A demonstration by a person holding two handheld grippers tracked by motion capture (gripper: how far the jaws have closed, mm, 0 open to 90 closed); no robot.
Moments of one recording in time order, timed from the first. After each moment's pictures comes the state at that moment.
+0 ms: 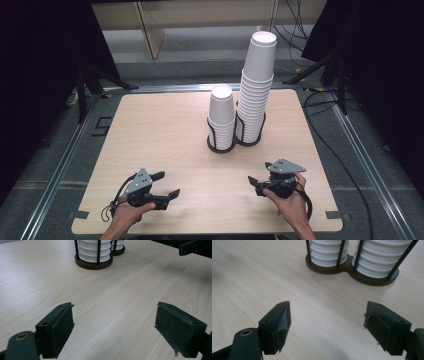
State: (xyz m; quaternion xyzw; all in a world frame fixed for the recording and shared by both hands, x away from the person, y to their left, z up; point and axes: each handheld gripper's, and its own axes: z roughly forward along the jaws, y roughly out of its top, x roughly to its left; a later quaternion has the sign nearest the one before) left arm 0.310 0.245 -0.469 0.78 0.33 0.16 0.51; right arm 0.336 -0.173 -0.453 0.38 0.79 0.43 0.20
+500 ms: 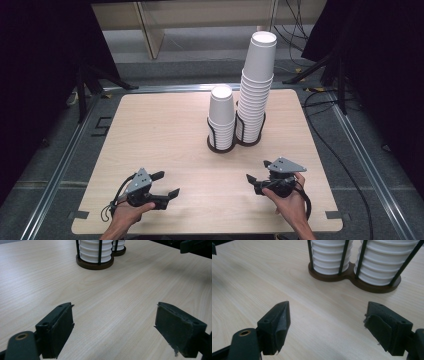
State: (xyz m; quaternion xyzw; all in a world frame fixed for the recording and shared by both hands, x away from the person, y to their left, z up) left arm 0.310 0.245 -0.470 0.77 0.33 0.17 0.52; right arm 0.338 -0.169 -0.452 0.38 0.78 0.46 0.19
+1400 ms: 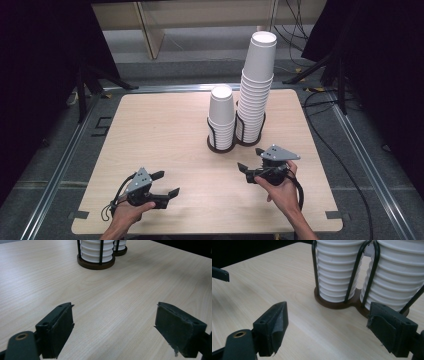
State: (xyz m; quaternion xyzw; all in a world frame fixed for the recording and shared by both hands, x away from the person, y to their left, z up) left arm 0.311 0.246 -0.470 0.77 0.34 0.17 0.51; right arm 0.360 -0.147 -0.429 0.37 0.76 0.50 0.19
